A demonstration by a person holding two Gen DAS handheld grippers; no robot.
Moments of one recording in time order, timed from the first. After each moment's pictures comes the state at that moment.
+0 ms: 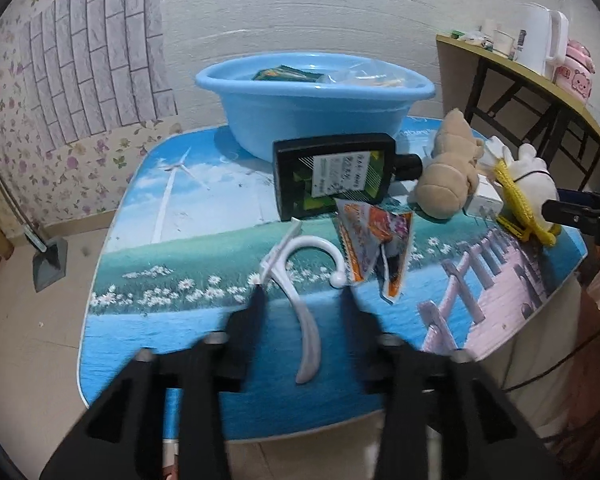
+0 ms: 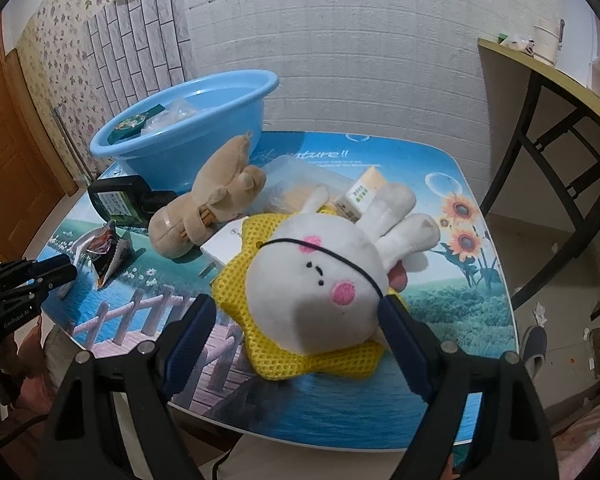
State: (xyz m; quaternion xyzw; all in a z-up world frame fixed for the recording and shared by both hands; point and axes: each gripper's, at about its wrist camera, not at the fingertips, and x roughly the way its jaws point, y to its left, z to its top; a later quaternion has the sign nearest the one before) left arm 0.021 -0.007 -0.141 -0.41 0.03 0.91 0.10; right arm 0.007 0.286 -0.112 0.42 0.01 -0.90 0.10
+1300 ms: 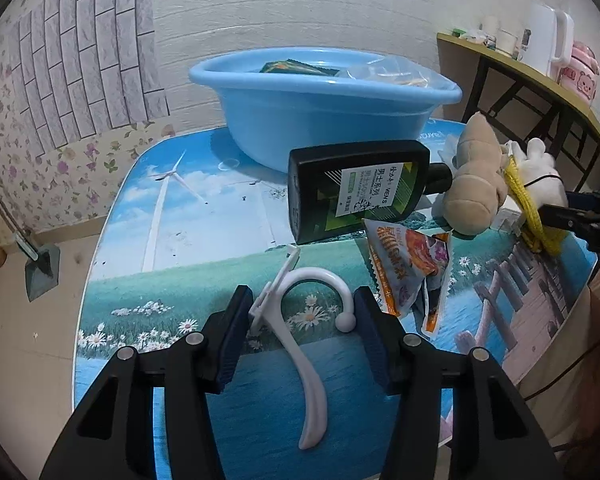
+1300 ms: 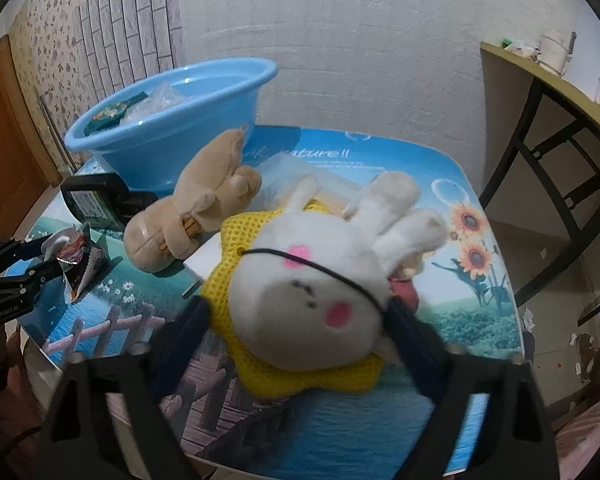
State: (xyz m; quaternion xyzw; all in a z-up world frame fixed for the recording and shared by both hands) left arm -0.011 -0.016 -0.152 -0.41 0.03 0.90 0.12; right arm -0.013 0.269 -0.121 0.43 0.04 -0.90 0.08
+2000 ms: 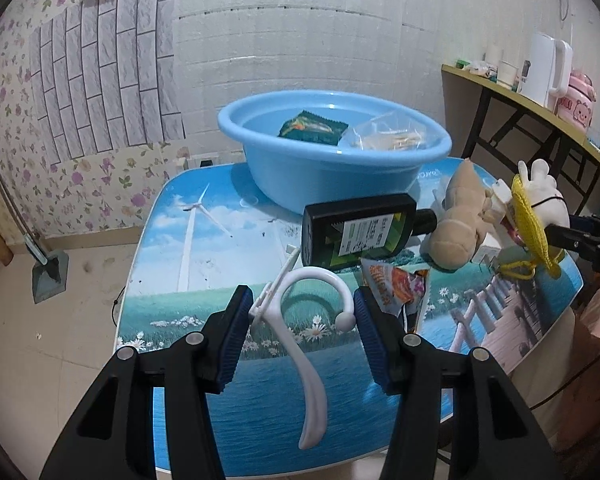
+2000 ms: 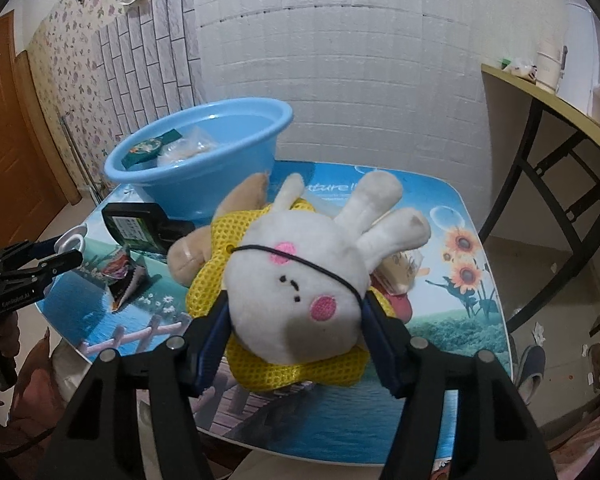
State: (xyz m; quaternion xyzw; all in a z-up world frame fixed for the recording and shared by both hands) left arm 0.005 -0.026 -0.115 -0.37 0.01 0.92 0.10; right arm 0.009 0.269 -0.091 0.38 0.02 -0.92 0.11
